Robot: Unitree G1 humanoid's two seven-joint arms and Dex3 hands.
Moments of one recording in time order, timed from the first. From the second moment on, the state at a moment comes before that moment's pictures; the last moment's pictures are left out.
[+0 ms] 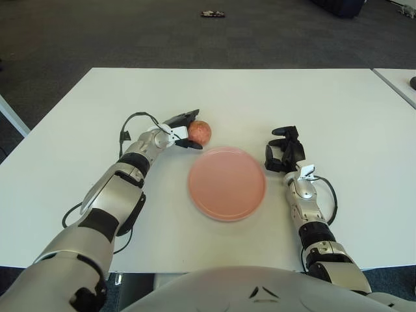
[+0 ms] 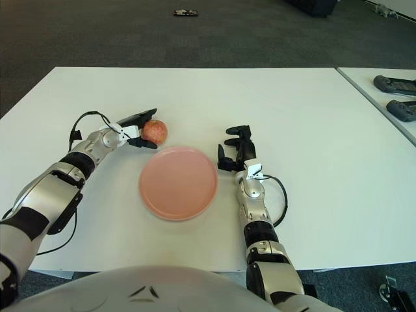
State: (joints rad) left arm -0.81 0.28 -0.45 1.22 0.50 -0.37 -0.09; right arm -0.22 0.00 -0.08 0.67 0.00 -0.47 -0.03
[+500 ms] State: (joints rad) left arm -0.76 0.21 -0.43 1.24 0.52 -0.39 0.28; right arm -0.22 0.00 -0.08 0.68 0.00 -0.50 -0.02
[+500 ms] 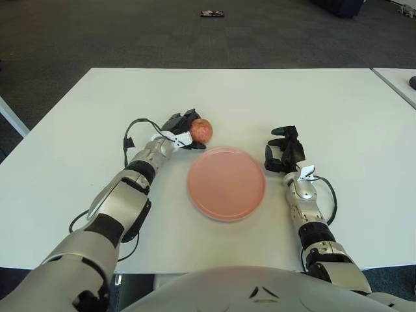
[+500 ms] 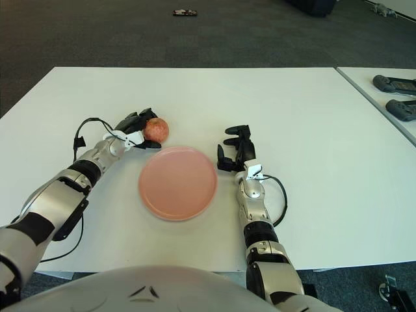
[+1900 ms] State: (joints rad) left arm -0.71 0.14 -0.39 1.24 0.52 -0.44 0.54; right arm -0.23 -0.01 -0.09 0.70 0.02 -0.52 0.01
